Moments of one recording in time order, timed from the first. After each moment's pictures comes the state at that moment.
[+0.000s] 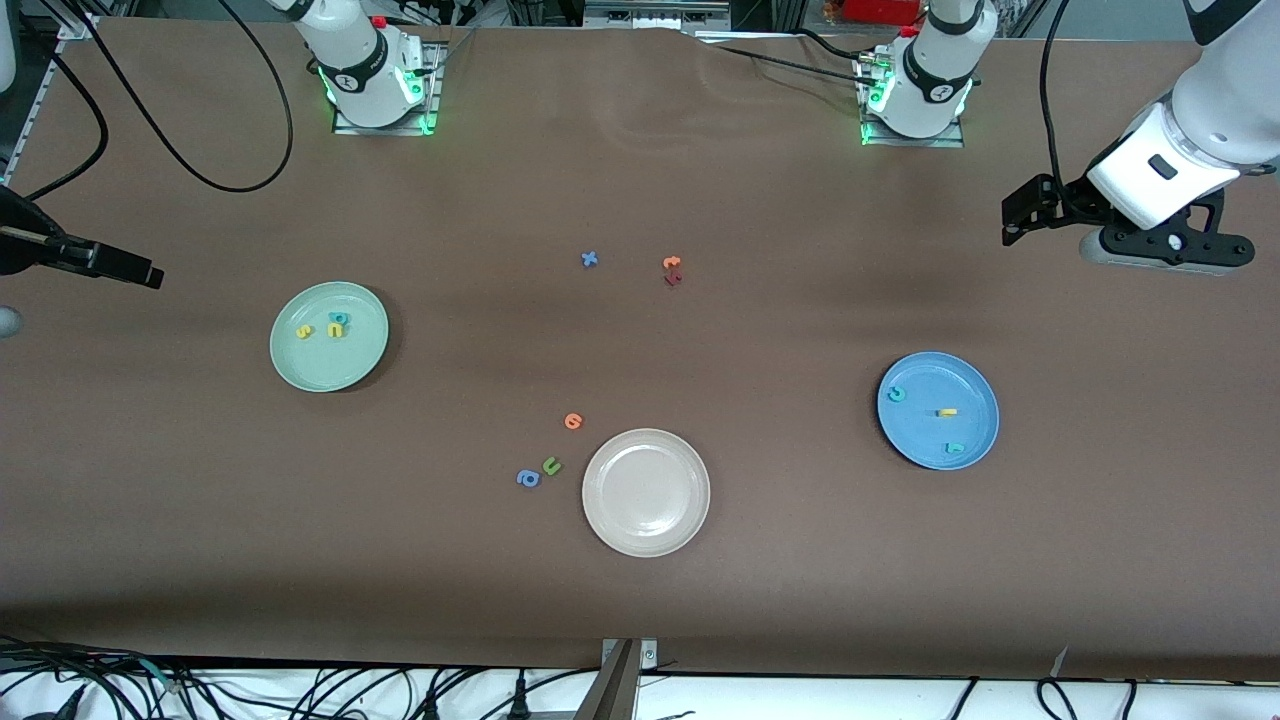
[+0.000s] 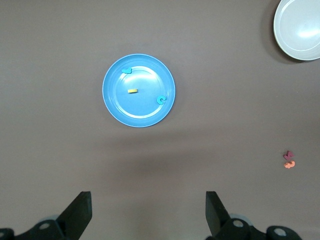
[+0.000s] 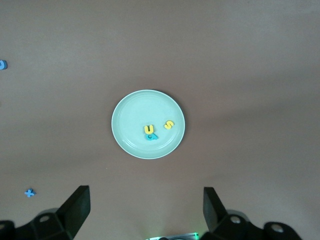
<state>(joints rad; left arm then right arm) -0.04 -0.03 -0.09 -1.69 -0.03 1.59 -0.03 0.05 0.18 -0.15 -1.46 0.04 1.48 0.10</state>
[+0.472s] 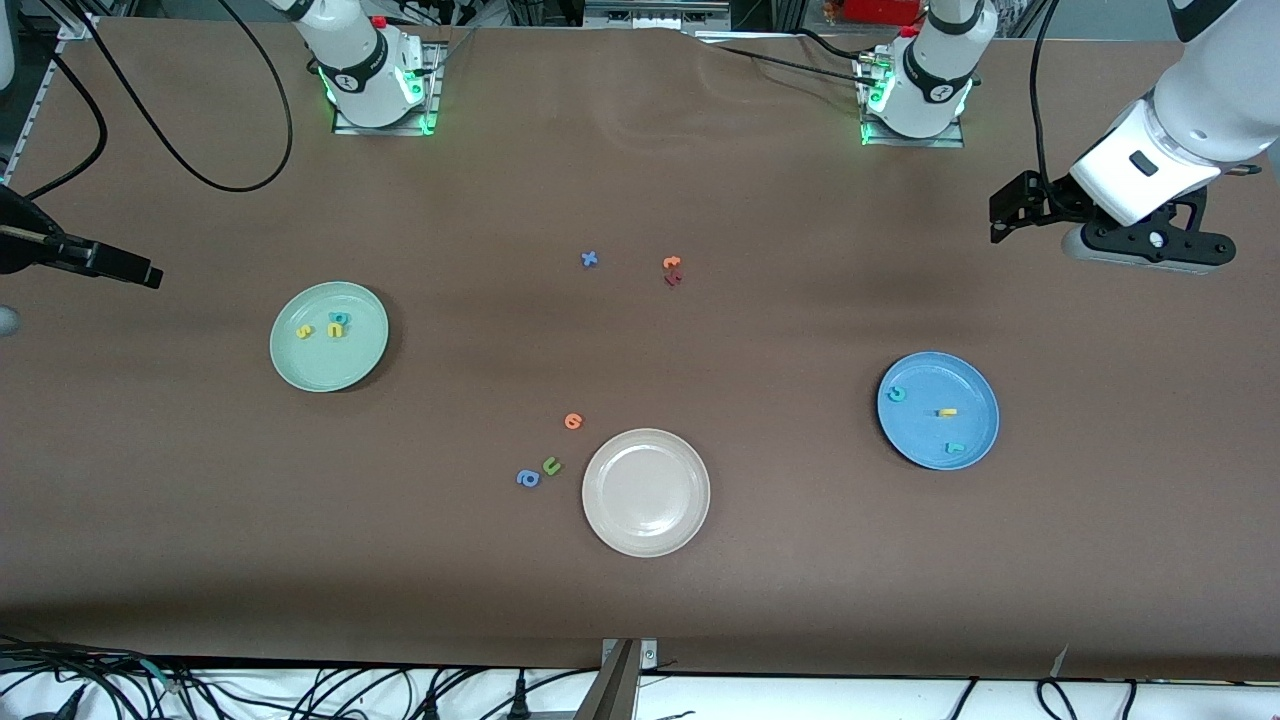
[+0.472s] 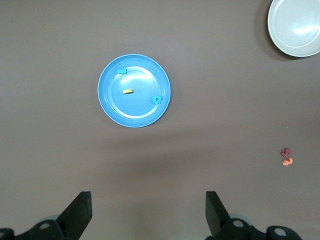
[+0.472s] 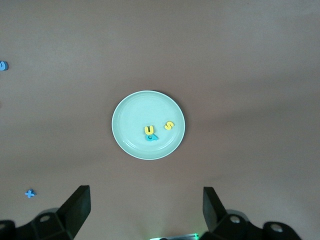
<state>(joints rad) -0.04 -0.03 -0.10 -1.69 -0.03 1.59 -0.03 0.05 0.18 -0.15 -1.46 0.04 1.49 0.10</state>
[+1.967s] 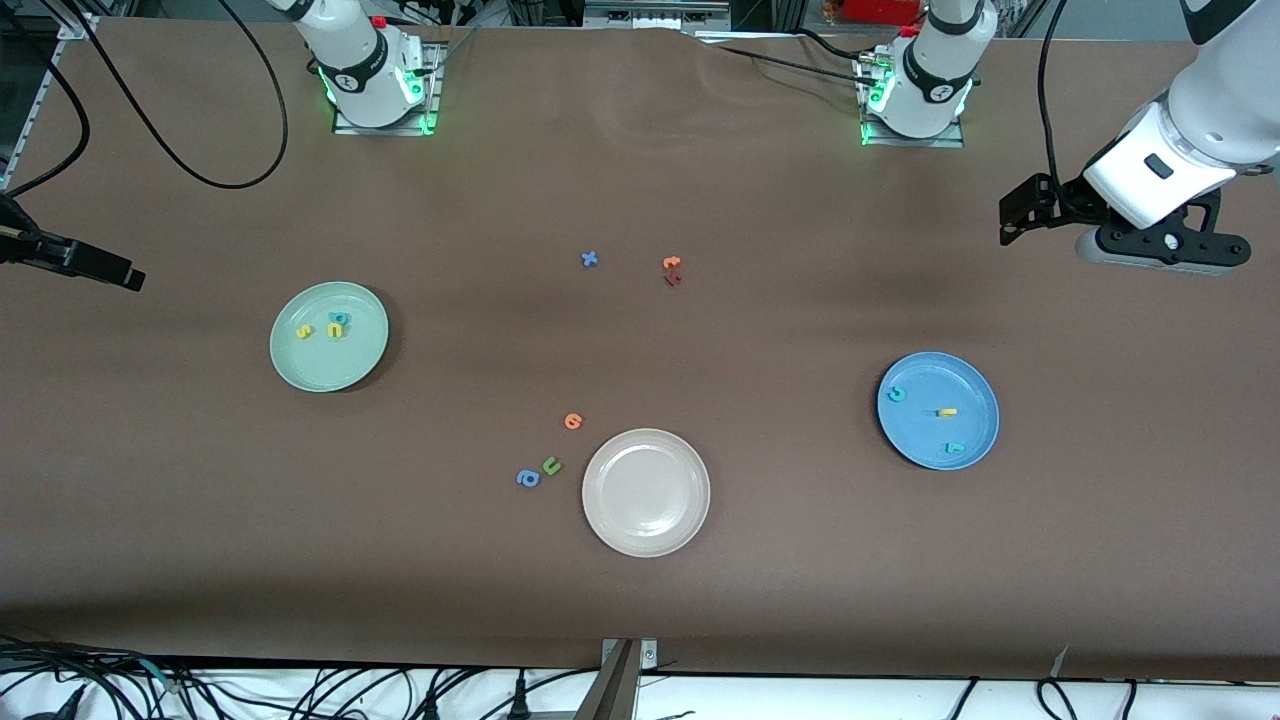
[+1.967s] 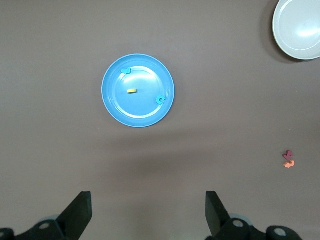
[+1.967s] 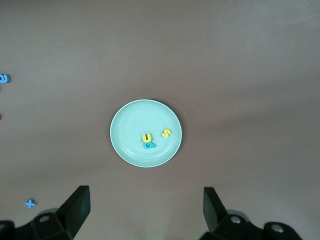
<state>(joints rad) -0.03 -0.03 -0.10 -1.69 -0.03 1.59 -0.03 0.05 0.16 -0.17 -1.47 0.04 1.52 0.11</state>
